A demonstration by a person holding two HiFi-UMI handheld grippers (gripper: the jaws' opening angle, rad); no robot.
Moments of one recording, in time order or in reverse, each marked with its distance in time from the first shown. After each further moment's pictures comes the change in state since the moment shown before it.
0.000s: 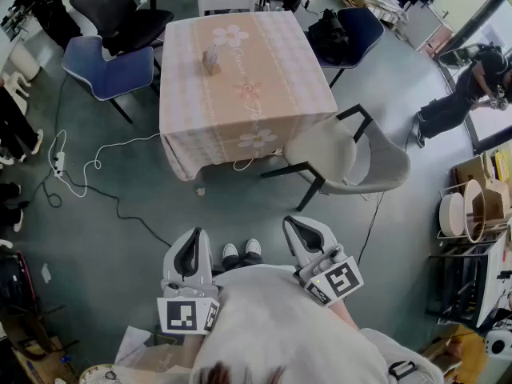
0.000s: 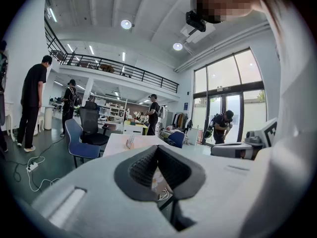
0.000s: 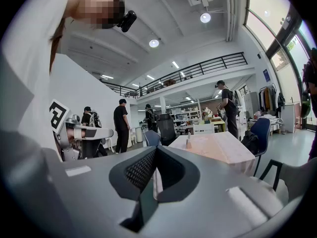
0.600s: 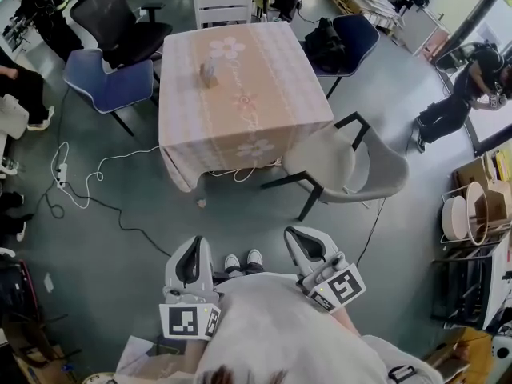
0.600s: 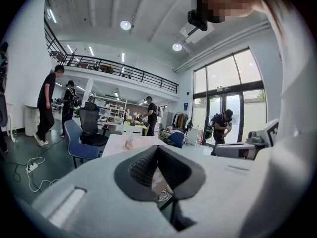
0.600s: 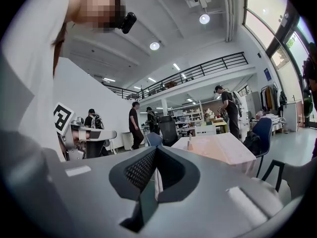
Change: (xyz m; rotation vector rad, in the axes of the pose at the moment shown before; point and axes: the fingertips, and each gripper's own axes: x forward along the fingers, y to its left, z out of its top) left arm -0.002 -0.012 -0.003 0.037 0.012 -0.001; right arm -0.018 -0.004 0.002 0.010 -0.021 0.034
